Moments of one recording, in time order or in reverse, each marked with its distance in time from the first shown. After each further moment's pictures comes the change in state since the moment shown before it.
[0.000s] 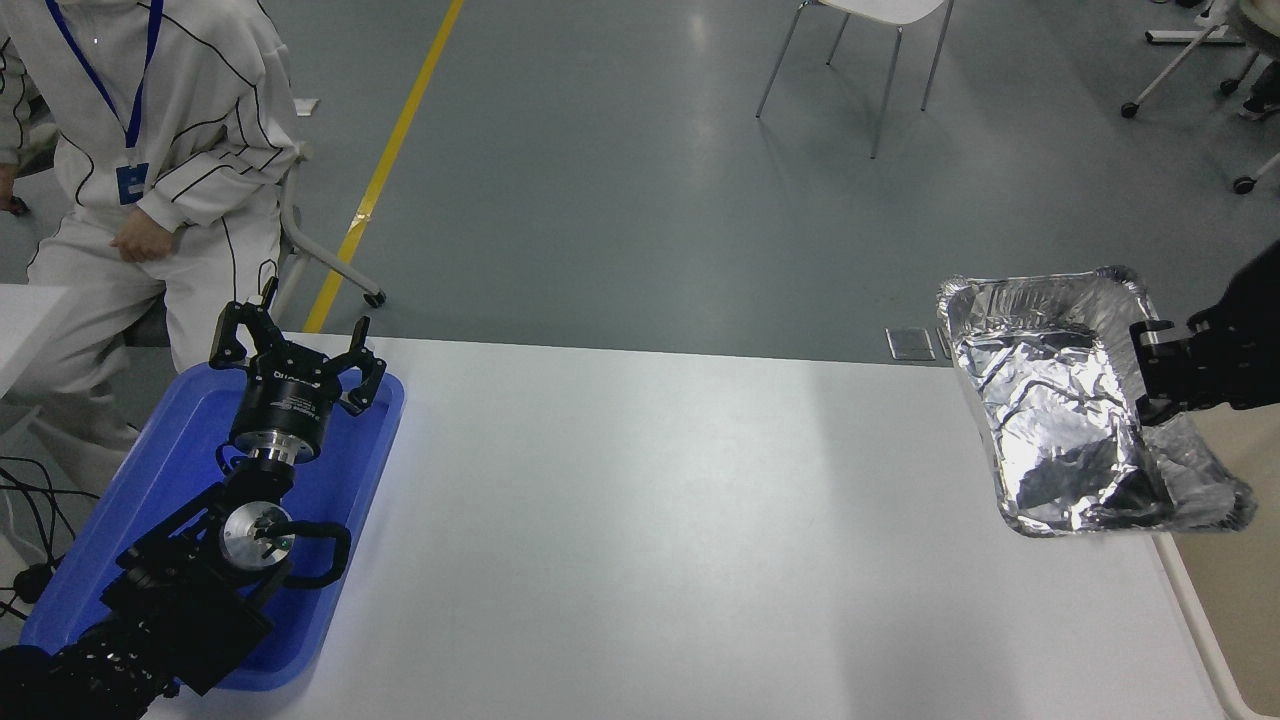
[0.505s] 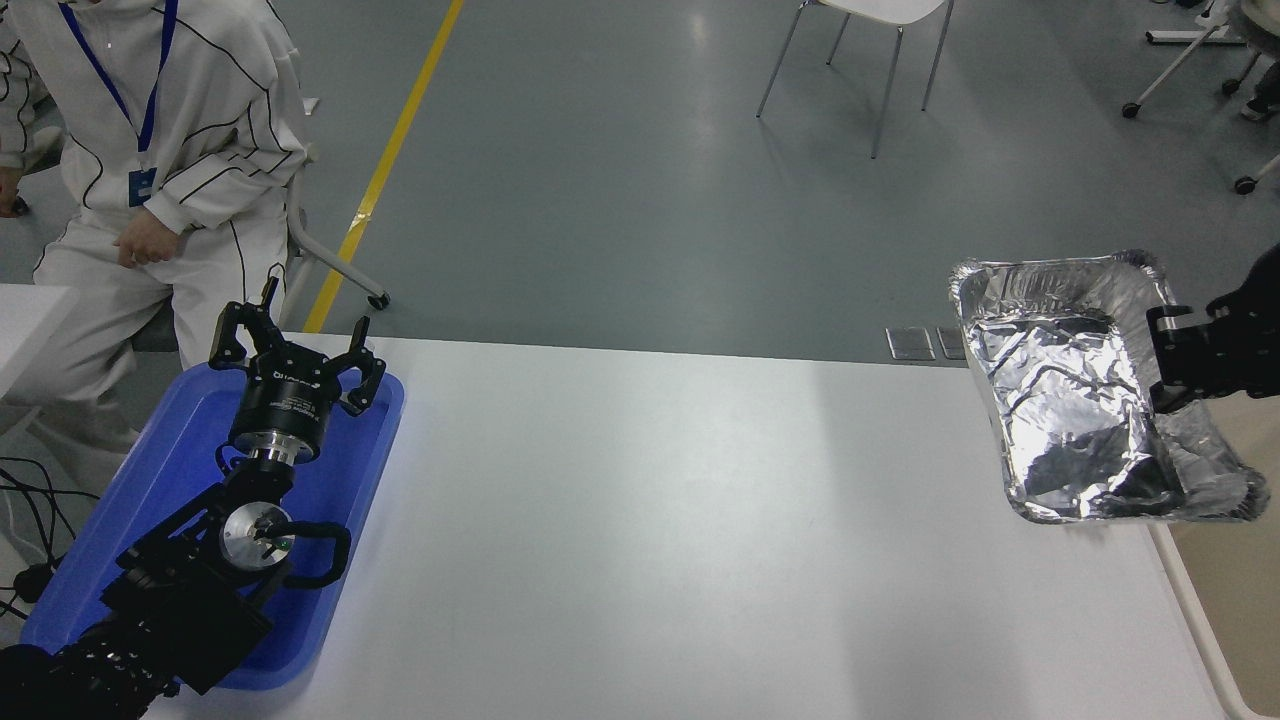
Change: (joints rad) left arm 0.000 0.000 0.000 0.000 0.000 0.000 0.000; right arm 0.017 -0.060 -0.045 -0.007 -0.005 0.002 -0.003
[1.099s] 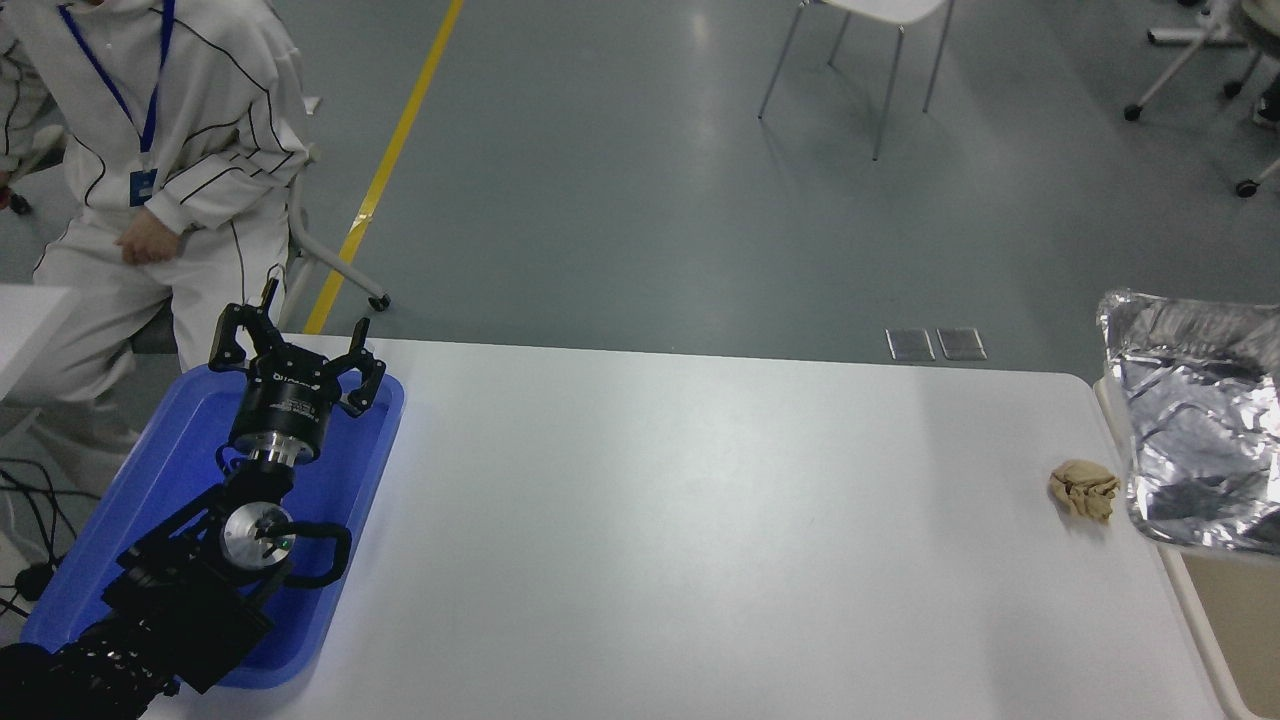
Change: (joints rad) left arm 0.000 0.000 0.000 0.000 0.000 0.000 0.000; right arm -0.020 -0.262 -0.124 -0.117 -0.119 0.000 -0.002
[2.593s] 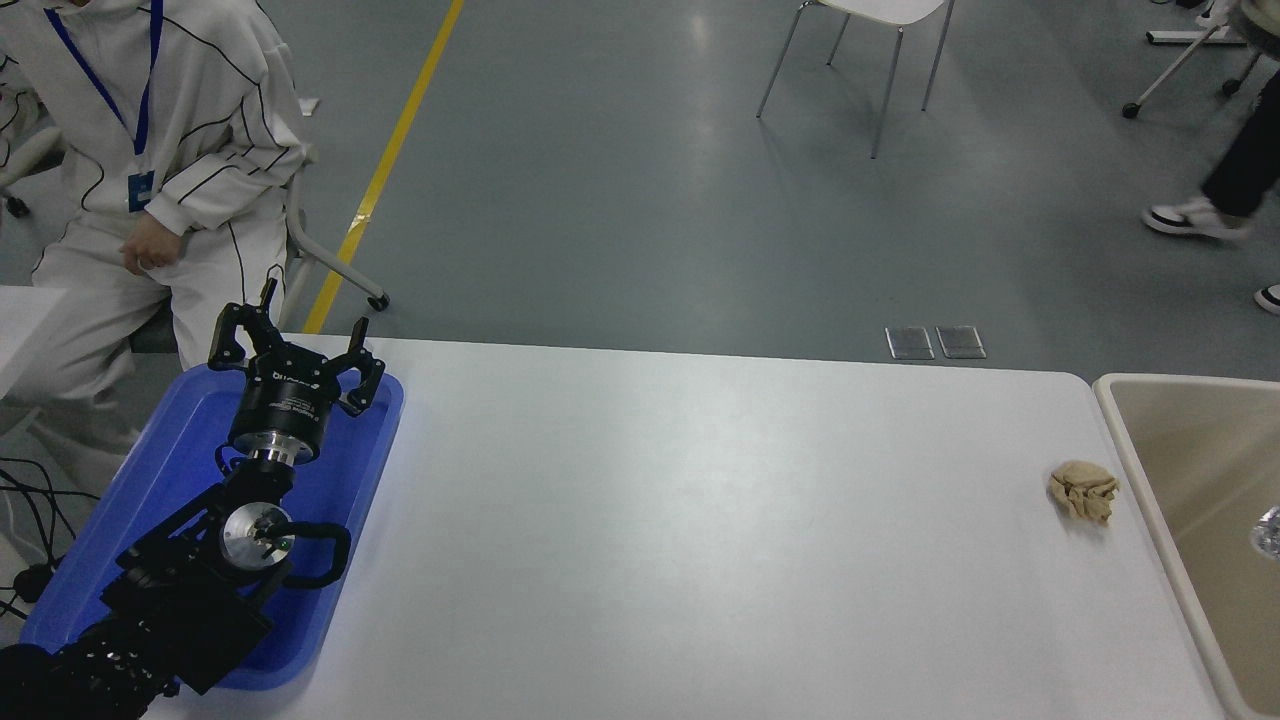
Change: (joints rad) left arm 0.000 0.000 0.000 0.001 0.000 0.000 -0.001; right arm -1.270 -0.063 0.827 -0.665 0.092 -0.480 0.003
